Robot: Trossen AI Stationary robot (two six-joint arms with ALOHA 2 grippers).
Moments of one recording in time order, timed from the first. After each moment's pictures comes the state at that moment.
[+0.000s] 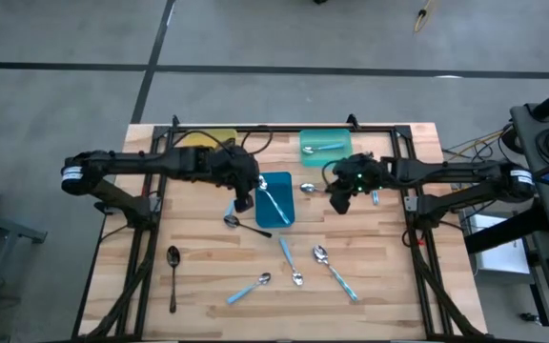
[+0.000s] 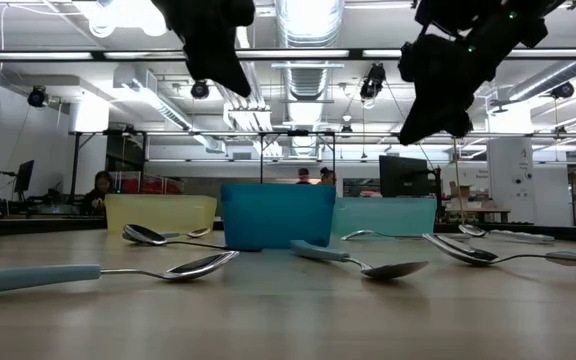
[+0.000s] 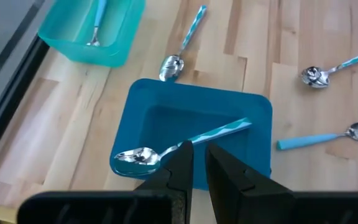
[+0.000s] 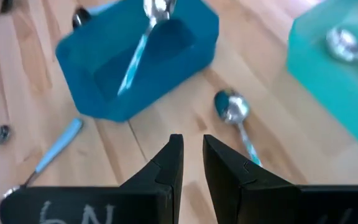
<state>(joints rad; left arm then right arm) 0.12 1.42 1.22 -0.64 -0.09 -0.07 -0.19 1.15 0.76 -0.41 -0.01 0.38</state>
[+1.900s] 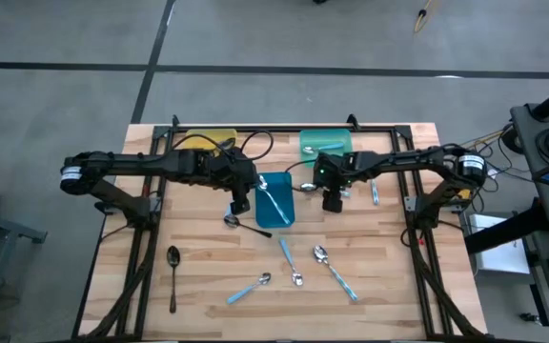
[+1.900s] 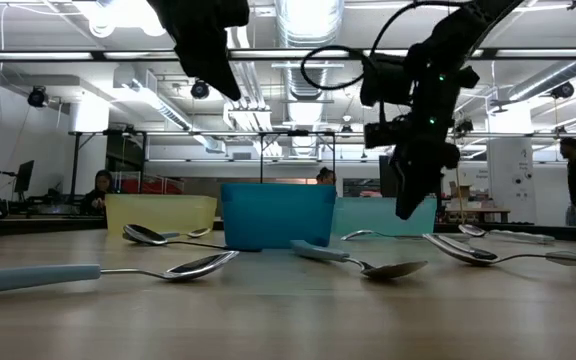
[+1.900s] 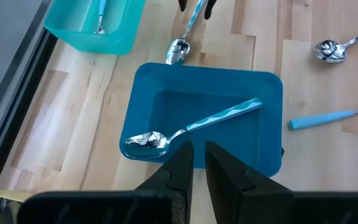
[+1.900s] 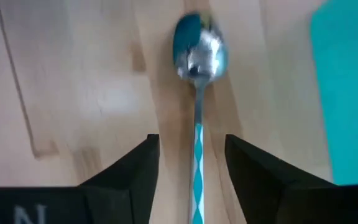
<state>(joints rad) 0.09 1.41 1.22 -0.70 -0.15 -0.03 -0.30 1.59 0.93 -0.56 0.00 -0.15</state>
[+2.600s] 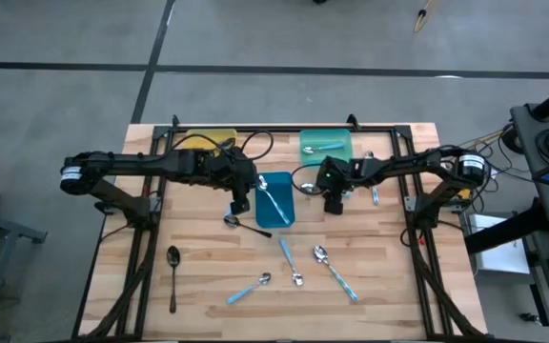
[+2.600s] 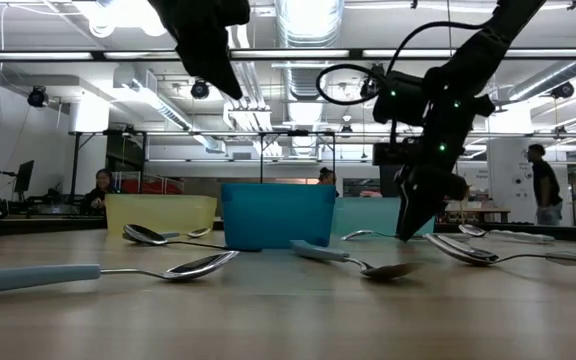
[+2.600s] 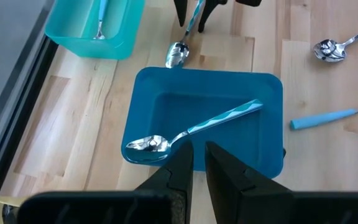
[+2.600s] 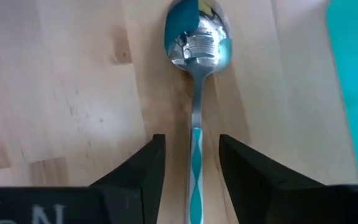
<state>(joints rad) 0.09 1.41 1.22 -0.69 -0.15 -0.01 -0.33 1.59 0.75 -0.27 0.01 -0.18</state>
